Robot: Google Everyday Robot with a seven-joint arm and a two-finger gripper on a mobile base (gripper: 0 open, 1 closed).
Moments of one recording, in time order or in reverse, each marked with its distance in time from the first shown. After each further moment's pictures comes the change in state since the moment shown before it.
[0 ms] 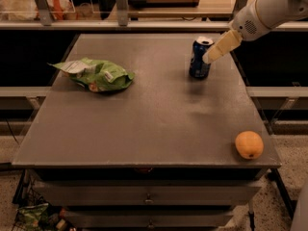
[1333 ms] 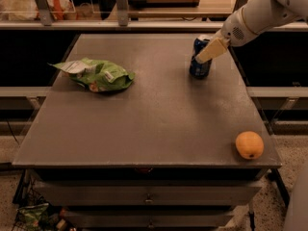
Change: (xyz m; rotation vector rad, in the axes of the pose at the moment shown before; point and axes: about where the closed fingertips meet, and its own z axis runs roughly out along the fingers) arm -0.003 0.013 0.029 -0.035 0.022 -0.021
